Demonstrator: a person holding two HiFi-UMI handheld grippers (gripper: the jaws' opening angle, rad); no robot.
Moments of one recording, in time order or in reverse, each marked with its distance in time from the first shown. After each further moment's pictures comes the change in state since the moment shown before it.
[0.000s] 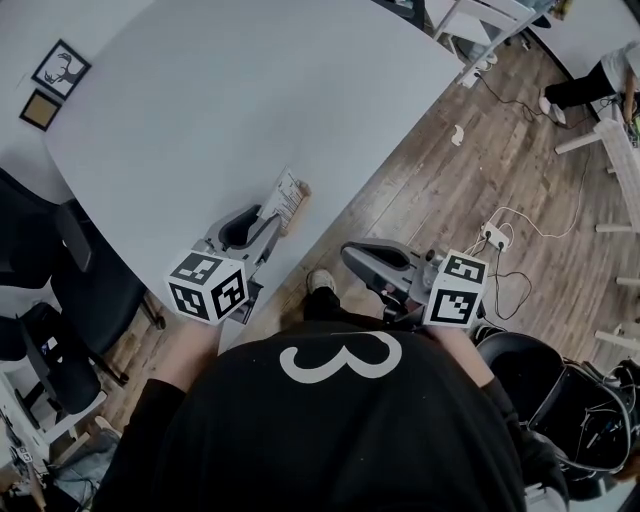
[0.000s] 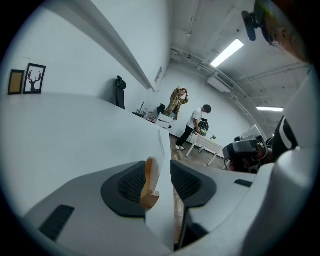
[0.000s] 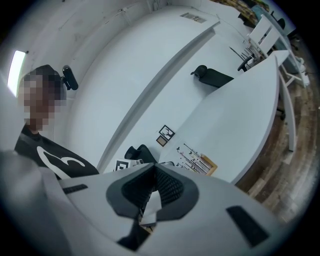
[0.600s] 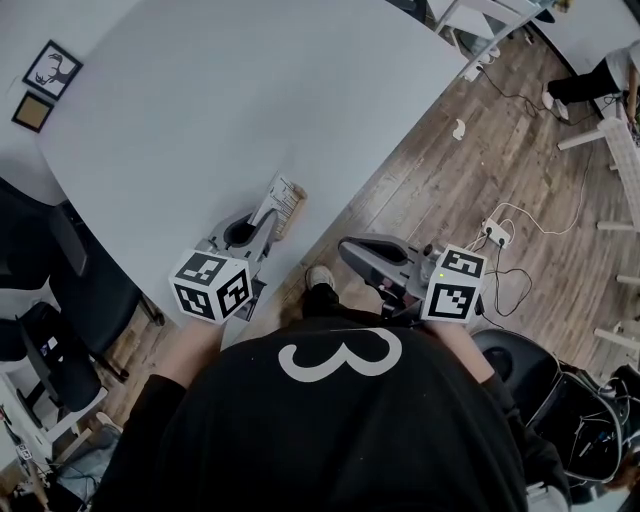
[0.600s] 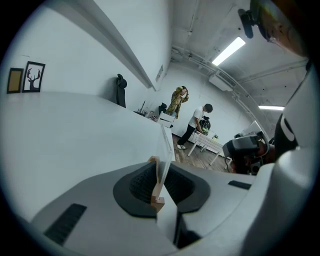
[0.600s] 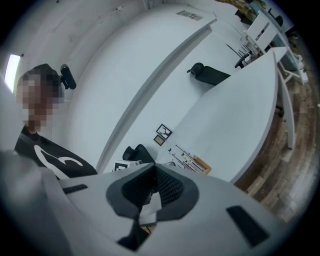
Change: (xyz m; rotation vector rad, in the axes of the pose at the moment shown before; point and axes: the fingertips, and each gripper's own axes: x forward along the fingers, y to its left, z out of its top) left arm 0.028 0.006 -0.003 -0.002 0.007 0.014; right arm 0.004 -0.027 0.010 0.031 0.019 -0.011
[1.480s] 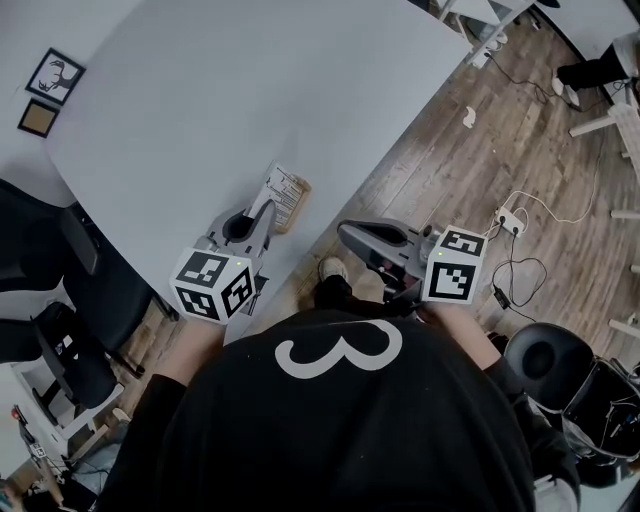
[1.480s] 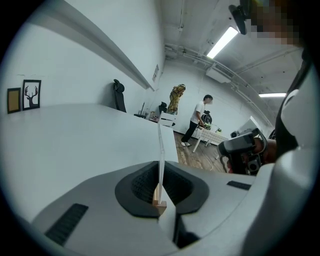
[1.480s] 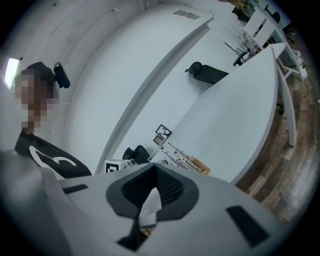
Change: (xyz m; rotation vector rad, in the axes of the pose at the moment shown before) left arm -0.012 -0.003 0.008 0.103 0.005 0.057; right arm 0.007 -0.010 -0.004 0.017 -0.009 0.010
